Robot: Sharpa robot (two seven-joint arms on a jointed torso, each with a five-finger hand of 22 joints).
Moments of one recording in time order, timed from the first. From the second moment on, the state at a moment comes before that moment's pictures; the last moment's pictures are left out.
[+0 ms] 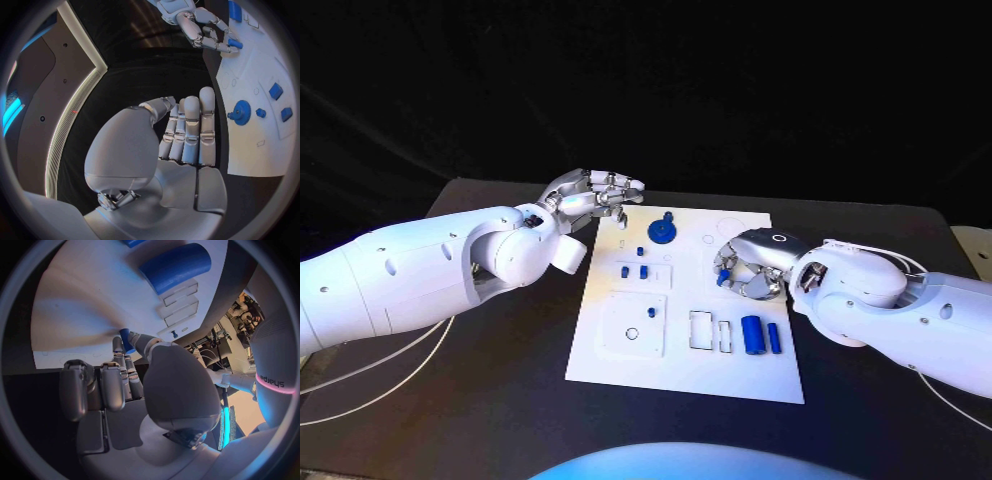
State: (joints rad) left arm 1.19 -0.88 -0.02 1.50 -0.09 -0.13 0.31; left_hand 1.38 -0.15 0.55 0.02 0.23 0.88 0.19 0.32 0.33 0.99 0.11 0.44 0.26 1.10 0.03 1.12 0.48 0.18 1.06 0.11 0.87 0.65; right arm 1.20 -0.81 -0.14 1.60 -1.66 -0.22 -0.14; right_hand 1.33 -0.20 0.56 0.10 0.13 0.95 0.15 0.21 0.40 1.10 0.09 0.20 0.20 1.46 0.01 1.40 1.27 0.04 1.47 0.11 1.38 1.31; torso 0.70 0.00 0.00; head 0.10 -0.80
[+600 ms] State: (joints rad) left arm 1.19 -0.88 -0.02 1.50 -0.09 -0.13 0.31; left_hand 1.38 -0.15 0.55 0.02 0.23 0.88 0.19 0.32 0.33 0.99 0.11 0.44 0.26 1.10 0.03 1.13 0.48 0.18 1.06 0.11 0.87 0.65; right arm 1.19 -0.82 -0.14 1.60 -1.66 -0.28 -0.15; right_hand 1.36 -0.14 0.59 0.09 0.07 1.01 0.12 0.25 0.41 1.18 0.06 0.22 0.21 1.47 -0.01 1.40 1.28 0.04 1.47 0.09 1.42 1.31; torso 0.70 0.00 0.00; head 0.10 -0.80
